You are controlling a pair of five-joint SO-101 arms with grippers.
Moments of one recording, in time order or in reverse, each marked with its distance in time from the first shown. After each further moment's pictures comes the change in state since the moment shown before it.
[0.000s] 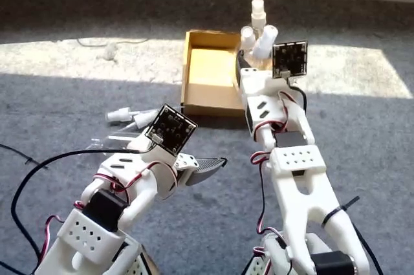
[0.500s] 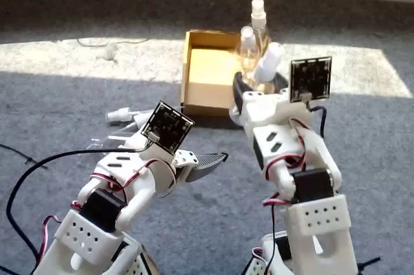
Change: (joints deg) left arm -0.4 0.0 -2.2 0.0 0.0; right arm -2.2 -28.3 -5.0 36.3 -6.4
